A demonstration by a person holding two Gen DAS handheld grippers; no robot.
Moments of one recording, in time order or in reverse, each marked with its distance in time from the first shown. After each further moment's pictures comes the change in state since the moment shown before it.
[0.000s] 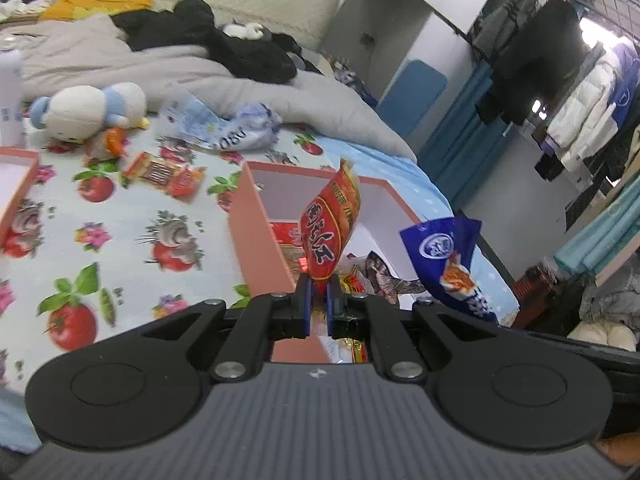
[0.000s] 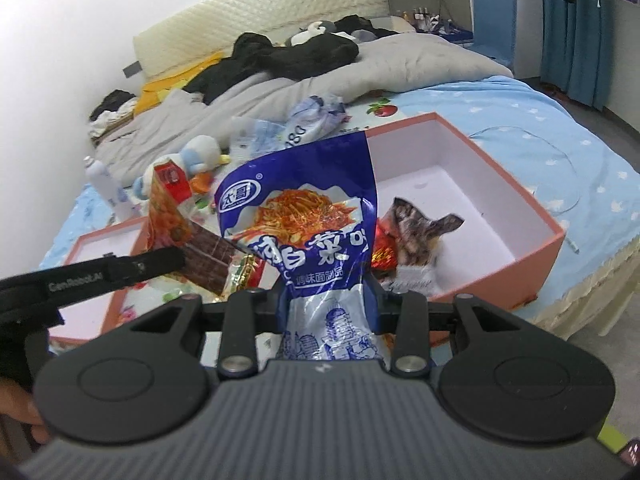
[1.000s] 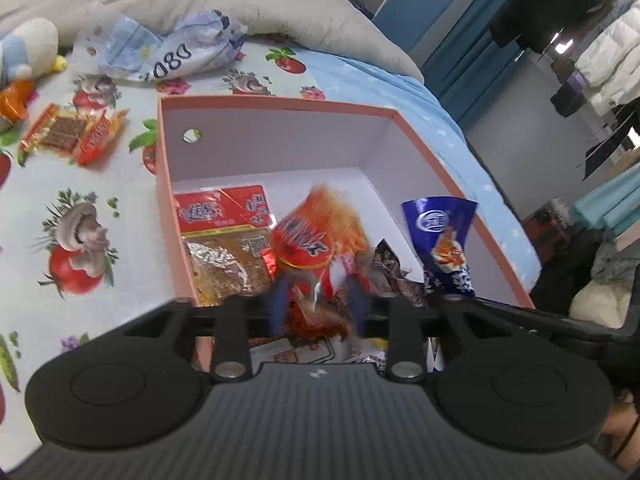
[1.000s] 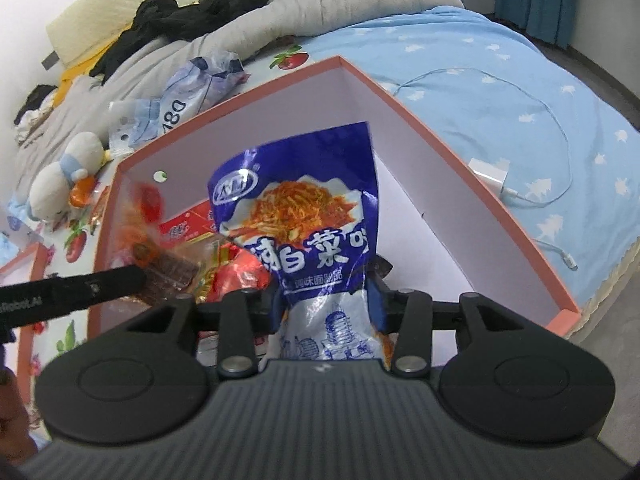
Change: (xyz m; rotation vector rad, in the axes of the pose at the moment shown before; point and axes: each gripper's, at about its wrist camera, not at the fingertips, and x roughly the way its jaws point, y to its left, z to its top) left arm 0.206 -0.016 0.042 0.035 0.257 -0.007; right arm 0.138 -0.109 0.045 0.127 0.162 -0.112
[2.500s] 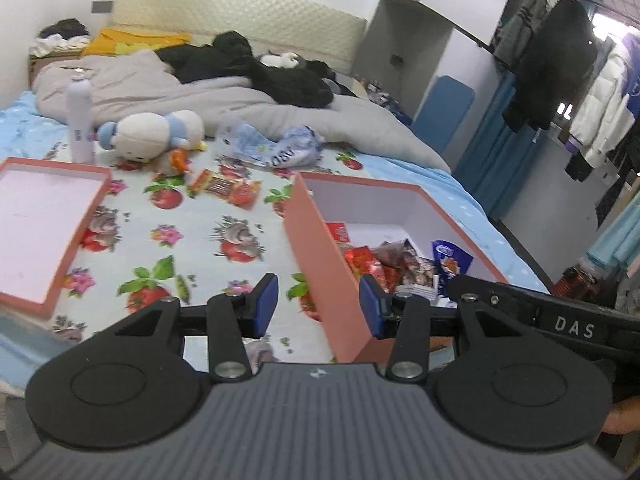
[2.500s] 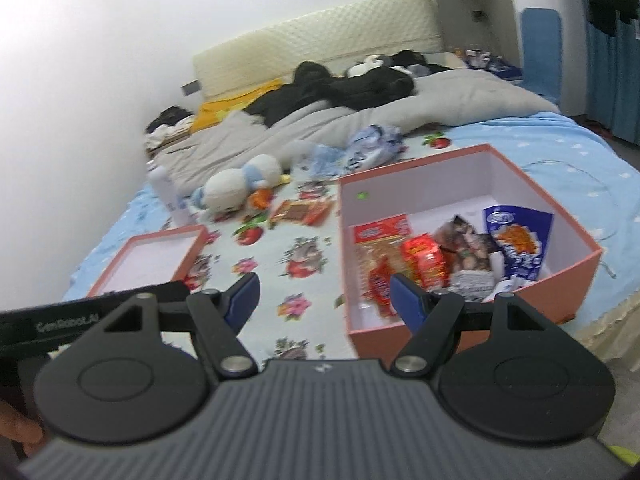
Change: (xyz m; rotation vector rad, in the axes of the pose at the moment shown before) left arm -0.277 0.011 -0.176 -0.018 -0.357 0.177; right arm -0.177 0.106 -0.127 -0.232 -0.267 0.296
